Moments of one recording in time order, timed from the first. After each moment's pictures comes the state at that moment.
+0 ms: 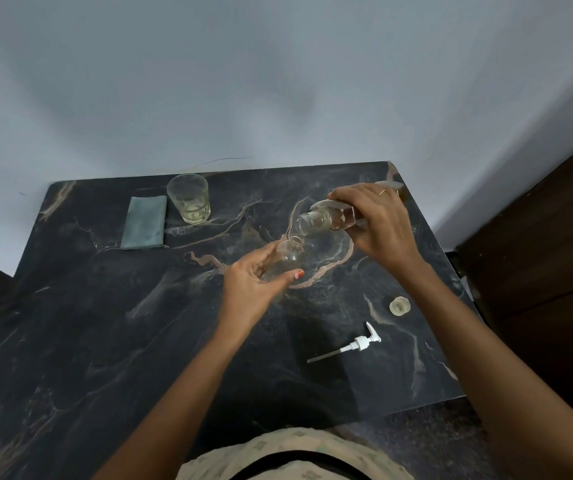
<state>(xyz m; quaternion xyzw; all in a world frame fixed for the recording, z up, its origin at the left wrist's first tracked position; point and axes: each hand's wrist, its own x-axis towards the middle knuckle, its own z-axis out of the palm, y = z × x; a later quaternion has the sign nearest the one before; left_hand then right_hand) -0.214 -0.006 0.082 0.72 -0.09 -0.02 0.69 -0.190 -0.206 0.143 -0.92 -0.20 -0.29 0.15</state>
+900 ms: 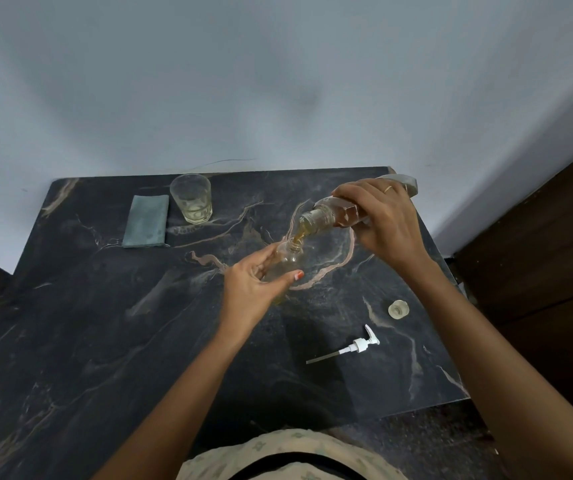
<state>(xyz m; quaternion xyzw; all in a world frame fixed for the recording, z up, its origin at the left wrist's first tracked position) -0.219 -0.002 0.087 0.72 -0.08 -0.01 0.68 -0.189 -0.206 0.154 -0.92 -0.20 -0.32 0.09</state>
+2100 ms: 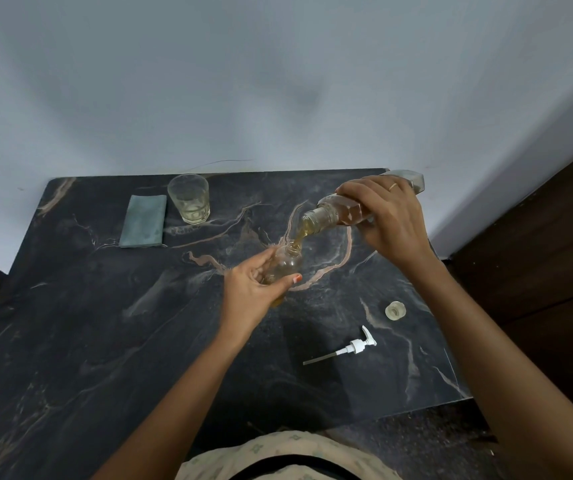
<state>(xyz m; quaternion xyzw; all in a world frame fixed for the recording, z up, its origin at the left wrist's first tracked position) -0.224 -0.005 0.087 0.73 -0.04 -0.04 0.68 -0.190 -0.212 0.163 -0.92 -0.21 -0.33 0.06</state>
